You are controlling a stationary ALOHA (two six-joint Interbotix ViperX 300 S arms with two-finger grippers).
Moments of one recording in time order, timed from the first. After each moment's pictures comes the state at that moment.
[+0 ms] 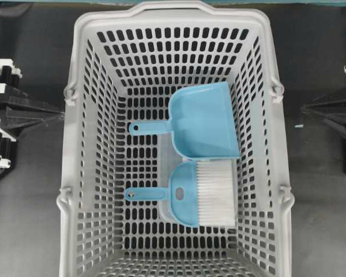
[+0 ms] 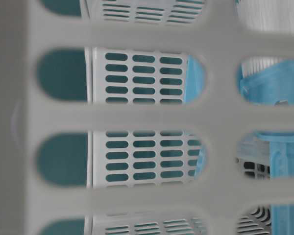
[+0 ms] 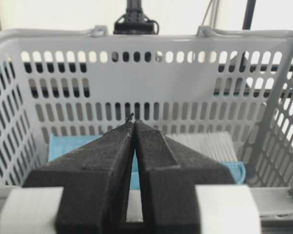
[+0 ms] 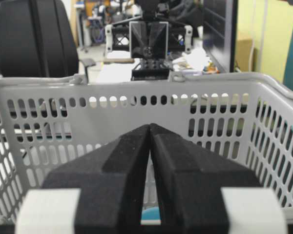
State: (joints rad) left arm 0.00 -0.96 1.17 0.00 -0.29 0.00; right arm 0.00 -0.97 1.18 0.00 -0.29 0.00
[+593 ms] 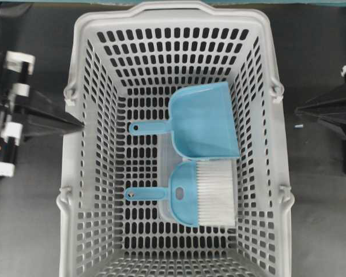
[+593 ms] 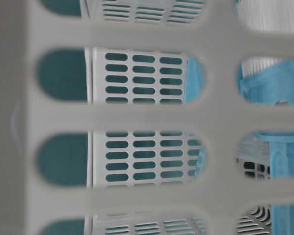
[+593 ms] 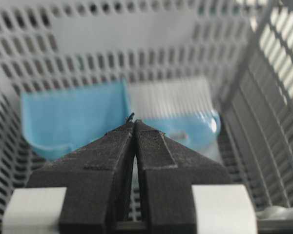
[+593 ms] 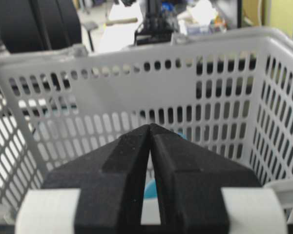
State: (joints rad) left arm -0.10 -0.74 0.69 0.04 0.39 -0.02; right arm 0.00 -0.96 1.11 0.02 -0.08 0.07
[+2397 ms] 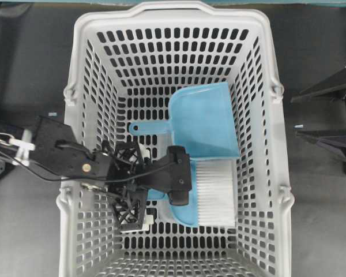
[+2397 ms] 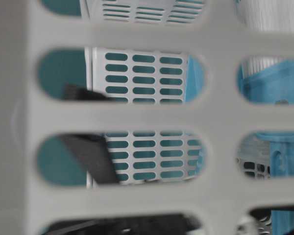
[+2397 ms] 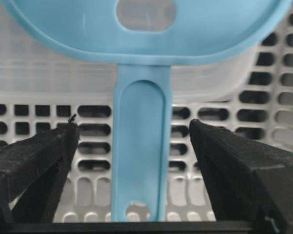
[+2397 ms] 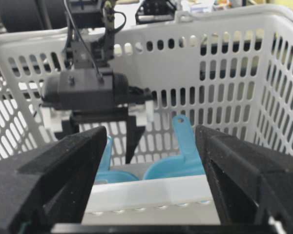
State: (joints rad) left arm -0.23 0.17 0.35 0.04 0.73 -0.33; right arm 0.01 -0.96 1.14 0.02 -0.07 0.07
